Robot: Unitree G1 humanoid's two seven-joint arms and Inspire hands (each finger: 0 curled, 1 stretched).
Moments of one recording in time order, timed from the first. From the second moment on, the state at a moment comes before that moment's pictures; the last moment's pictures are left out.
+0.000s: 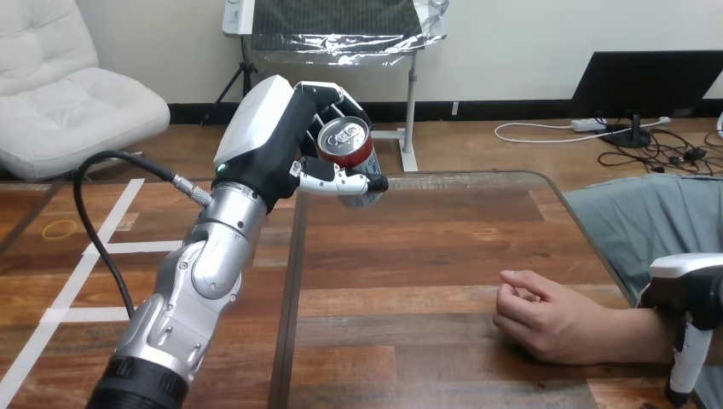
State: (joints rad) left arm -0.53 0.29 -0.21 0.42 0.46 -0.22 0.07; right arm -0.37 -0.93 0.32 0.29 -0.79 0.11 0.81
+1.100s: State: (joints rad) left arm -0.53 0.29 -0.21 0.42 0.48 -0.19 0.06; right arm -0.38 -0.90 0.34 0.34 -0.79 0.06 0.74
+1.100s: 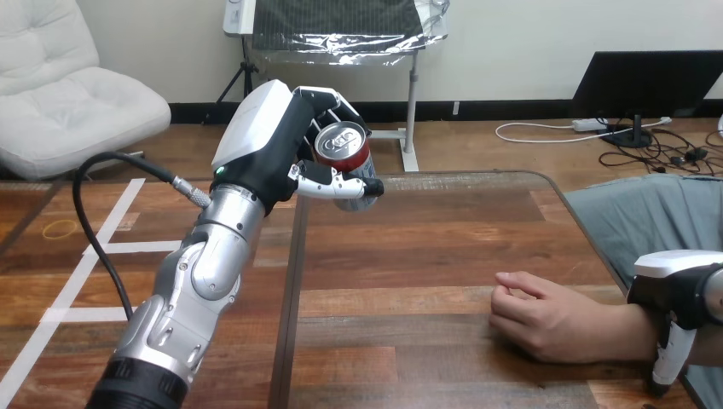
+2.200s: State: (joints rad) left arm -0.52 0.30 -0.21 0.42 0.48 -0.19 0.06; right arm -0.37 -0.90 0.35 0.31 -0.79 0.11 0.75
